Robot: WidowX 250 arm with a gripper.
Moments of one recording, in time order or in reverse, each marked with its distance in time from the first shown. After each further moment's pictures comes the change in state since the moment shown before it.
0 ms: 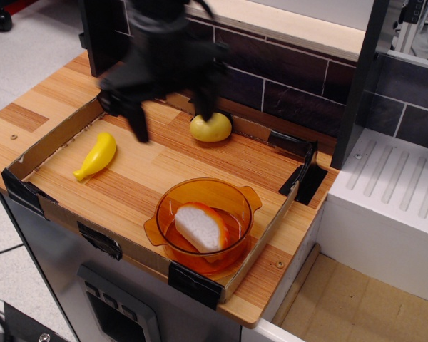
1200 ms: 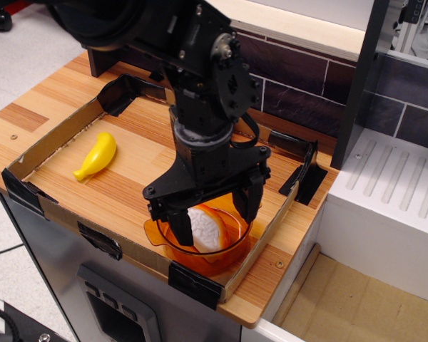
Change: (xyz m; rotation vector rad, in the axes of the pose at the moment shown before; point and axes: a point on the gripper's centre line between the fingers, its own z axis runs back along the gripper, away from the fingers) arm -0.054 0.007 -0.053 -0.007 0.178 0.042
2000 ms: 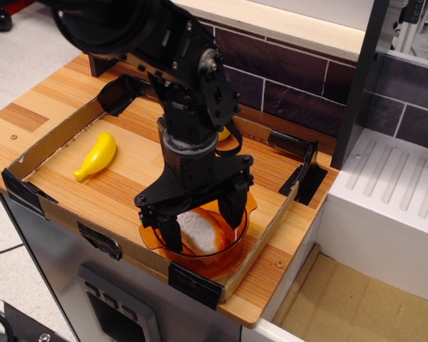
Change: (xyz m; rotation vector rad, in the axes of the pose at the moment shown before) arm 0.008 0.009 -0.021 0.047 0.033 0.029
